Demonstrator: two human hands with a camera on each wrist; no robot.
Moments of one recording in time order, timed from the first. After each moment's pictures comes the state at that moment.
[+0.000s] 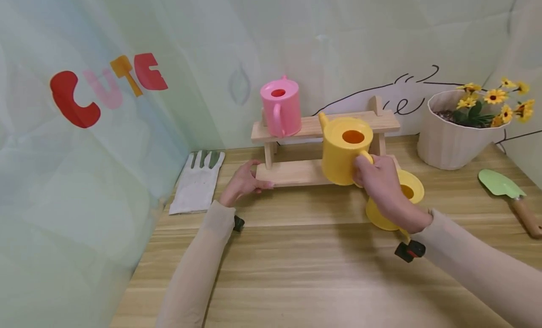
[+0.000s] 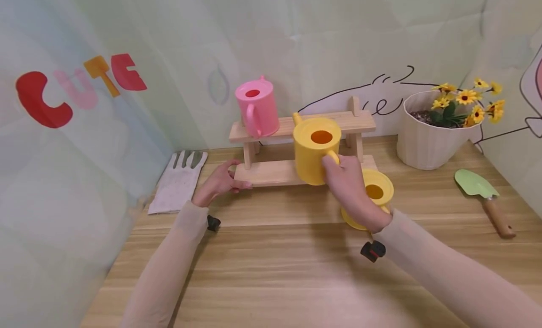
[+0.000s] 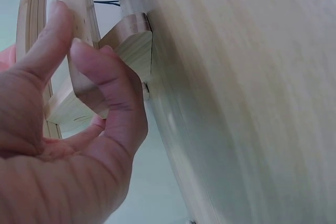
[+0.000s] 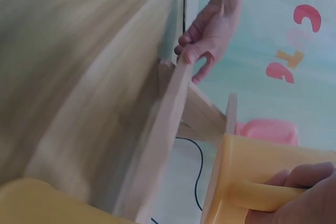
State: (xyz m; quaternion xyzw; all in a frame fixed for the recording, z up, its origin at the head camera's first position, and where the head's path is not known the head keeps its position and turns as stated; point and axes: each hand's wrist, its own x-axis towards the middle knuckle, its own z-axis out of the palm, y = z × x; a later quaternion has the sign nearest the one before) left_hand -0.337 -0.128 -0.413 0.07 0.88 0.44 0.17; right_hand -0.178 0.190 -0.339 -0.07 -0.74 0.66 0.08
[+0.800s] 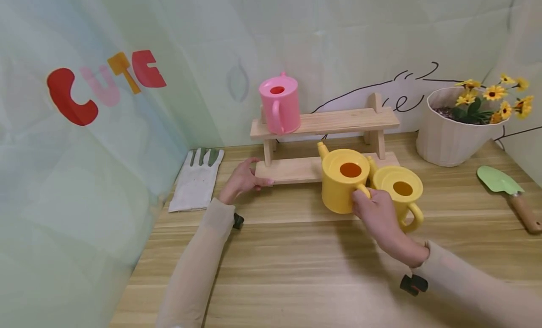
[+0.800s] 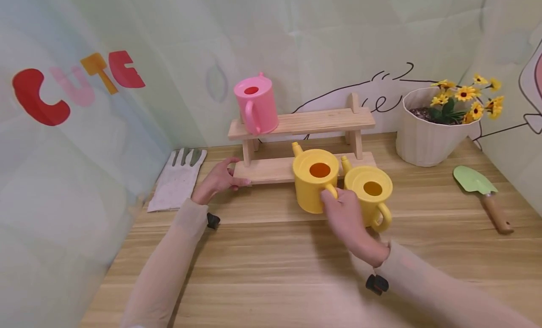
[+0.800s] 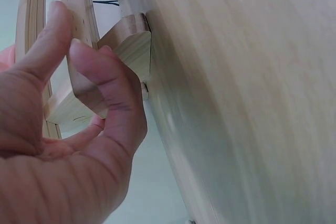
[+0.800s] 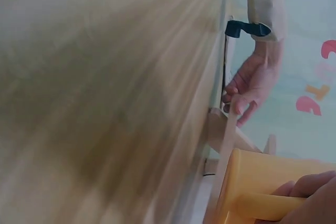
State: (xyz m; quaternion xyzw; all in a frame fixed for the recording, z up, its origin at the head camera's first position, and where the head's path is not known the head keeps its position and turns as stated) left_hand -0.339 -0.128 -0.415 0.06 0.88 0.44 0.17; right_hand -0.133 0.177 -0.387 -0.12 -0.76 0.64 0.05
